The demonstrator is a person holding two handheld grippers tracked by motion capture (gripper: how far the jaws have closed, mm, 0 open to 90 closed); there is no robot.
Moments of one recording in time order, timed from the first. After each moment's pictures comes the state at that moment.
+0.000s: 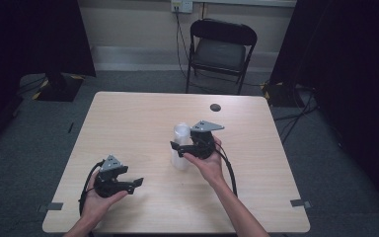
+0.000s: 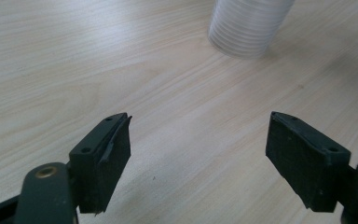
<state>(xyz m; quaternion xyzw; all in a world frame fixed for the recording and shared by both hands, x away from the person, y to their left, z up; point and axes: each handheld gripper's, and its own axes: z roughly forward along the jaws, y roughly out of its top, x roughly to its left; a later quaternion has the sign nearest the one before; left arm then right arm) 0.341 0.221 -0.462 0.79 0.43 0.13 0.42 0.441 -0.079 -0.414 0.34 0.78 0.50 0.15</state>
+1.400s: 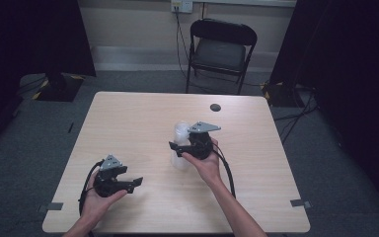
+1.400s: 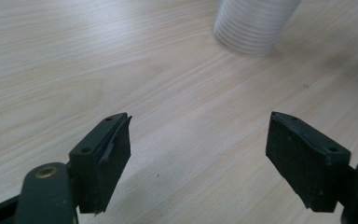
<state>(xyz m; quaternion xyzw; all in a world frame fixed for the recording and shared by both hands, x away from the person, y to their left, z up) 0.342 0.223 -0.463 0.79 0.44 0.13 0.41 0.444 -0.073 -0.422 0.33 0.79 0.50 0.15</state>
